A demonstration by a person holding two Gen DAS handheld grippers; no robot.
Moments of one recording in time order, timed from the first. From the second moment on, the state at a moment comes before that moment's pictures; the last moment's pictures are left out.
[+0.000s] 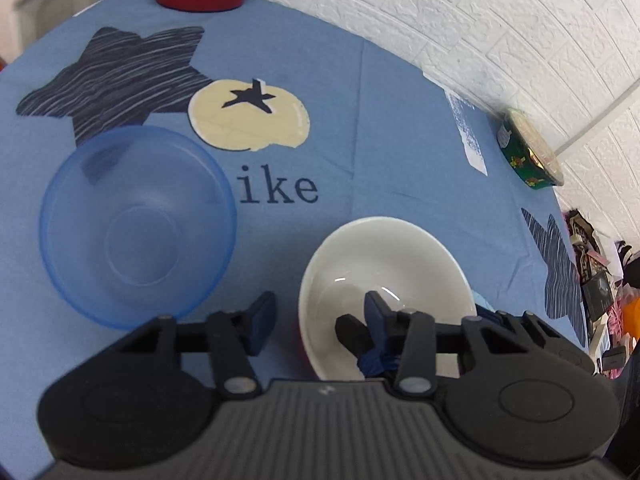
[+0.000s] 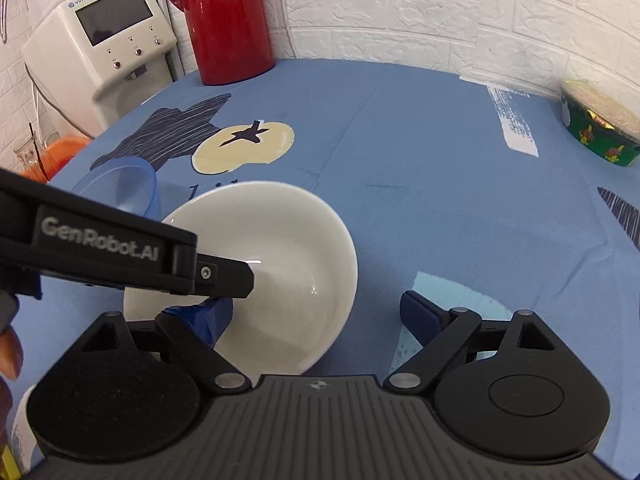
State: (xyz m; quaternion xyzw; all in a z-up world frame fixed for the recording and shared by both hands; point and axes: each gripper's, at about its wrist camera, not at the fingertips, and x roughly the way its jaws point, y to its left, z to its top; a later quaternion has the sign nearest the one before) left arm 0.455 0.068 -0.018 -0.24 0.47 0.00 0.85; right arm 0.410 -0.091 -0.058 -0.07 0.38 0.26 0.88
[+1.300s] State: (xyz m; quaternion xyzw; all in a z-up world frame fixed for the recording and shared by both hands) left arm 0.403 0.067 -0.019 -0.23 0.48 -0.01 0.84; right arm 0.368 -0.094 -0.055 -0.07 0.41 0.22 0.88
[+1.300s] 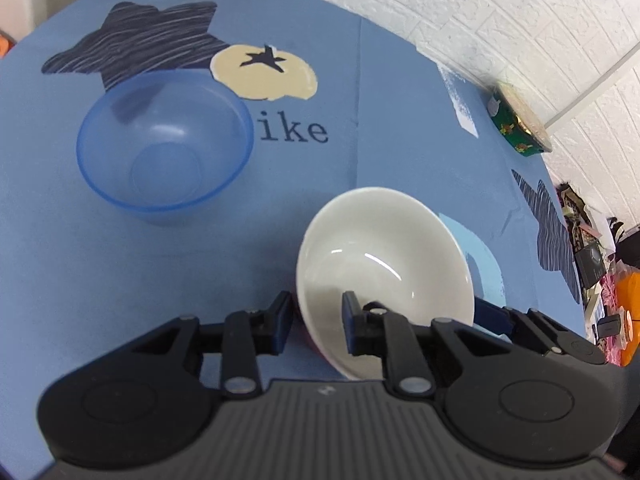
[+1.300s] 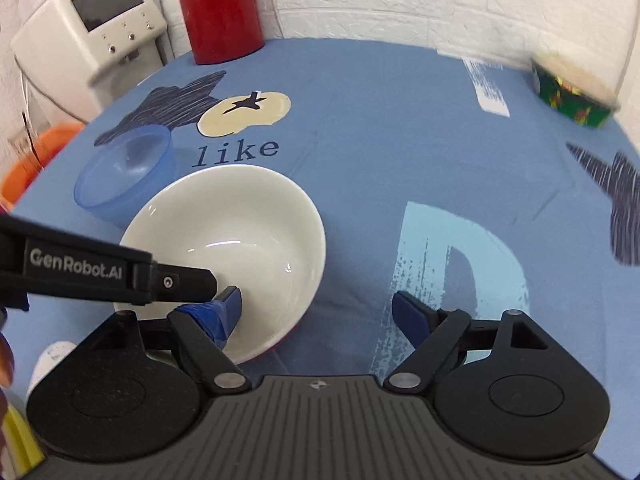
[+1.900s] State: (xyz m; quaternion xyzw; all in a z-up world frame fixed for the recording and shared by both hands) left arm 0.385 0.067 -0.001 -0.22 0.50 -0.03 0.84; right arm 0.334 -0.090 -0.031 -0.05 0.42 0.27 0.86
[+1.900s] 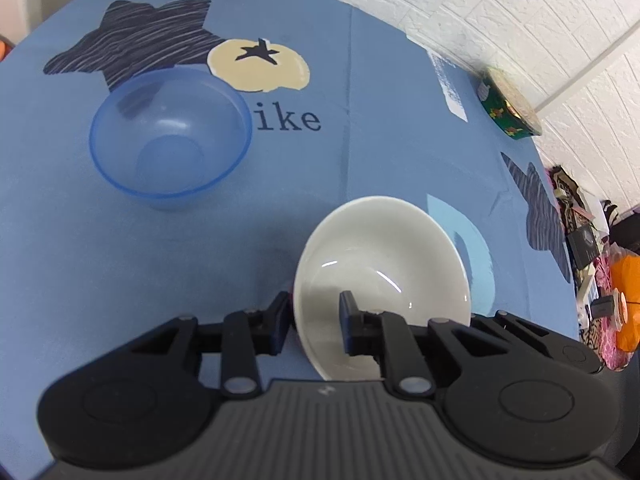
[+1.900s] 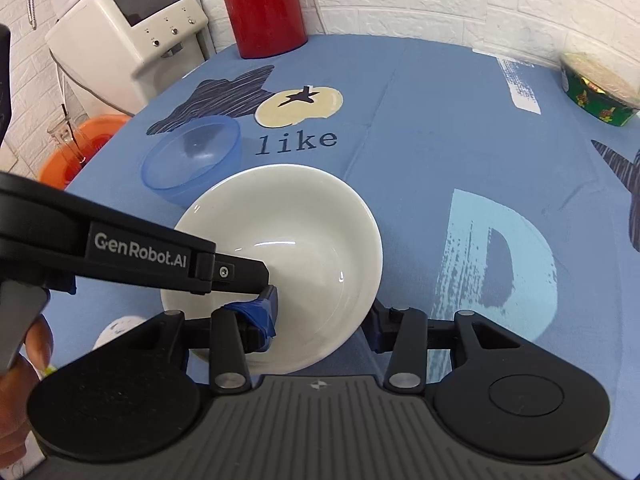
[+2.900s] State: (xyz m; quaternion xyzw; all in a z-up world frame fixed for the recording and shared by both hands) left arm 0.172 -0.037 -0.002 -0.19 0.53 -0.14 0.82; right arm 0.119 -0.185 -0.043 -0.02 0.44 0.18 0.88
